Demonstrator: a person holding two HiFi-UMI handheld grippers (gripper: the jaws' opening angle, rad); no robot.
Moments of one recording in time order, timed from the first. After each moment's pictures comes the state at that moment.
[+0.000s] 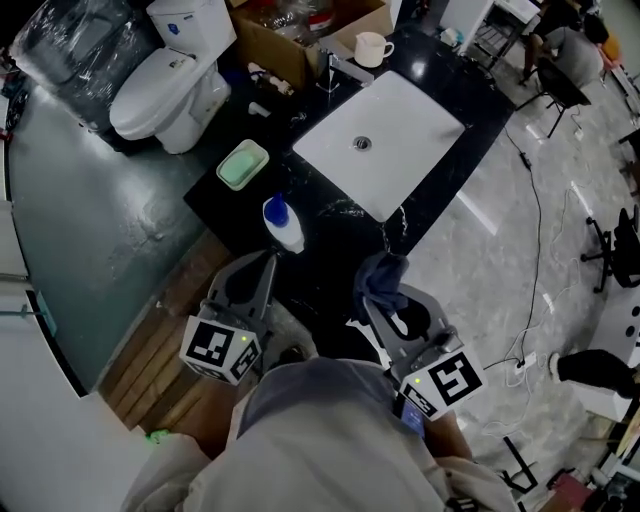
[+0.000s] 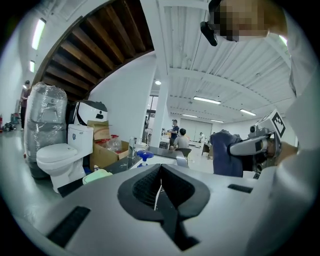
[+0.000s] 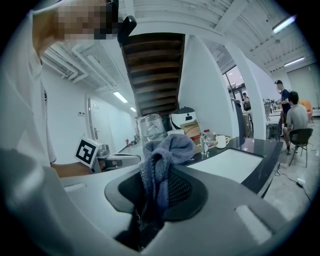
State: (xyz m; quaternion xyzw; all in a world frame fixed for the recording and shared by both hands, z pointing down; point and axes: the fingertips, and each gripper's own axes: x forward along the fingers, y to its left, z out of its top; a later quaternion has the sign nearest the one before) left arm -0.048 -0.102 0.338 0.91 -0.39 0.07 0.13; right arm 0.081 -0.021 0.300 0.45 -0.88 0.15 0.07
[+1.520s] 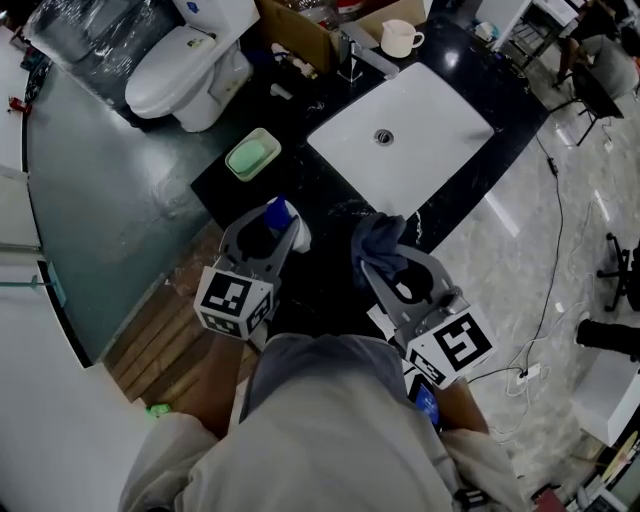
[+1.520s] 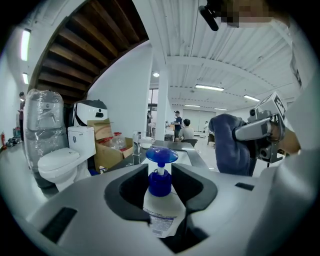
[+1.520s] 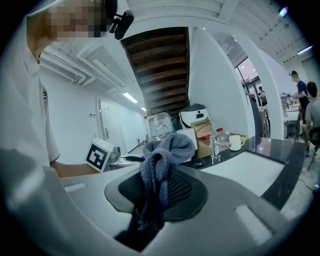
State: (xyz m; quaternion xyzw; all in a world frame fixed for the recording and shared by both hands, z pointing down) left arm -0.022 -0.175 0.365 0.90 -0.41 0.13 0.10; right arm 0.085 -0.094 0.306 0.38 -0.91 0.14 0.07
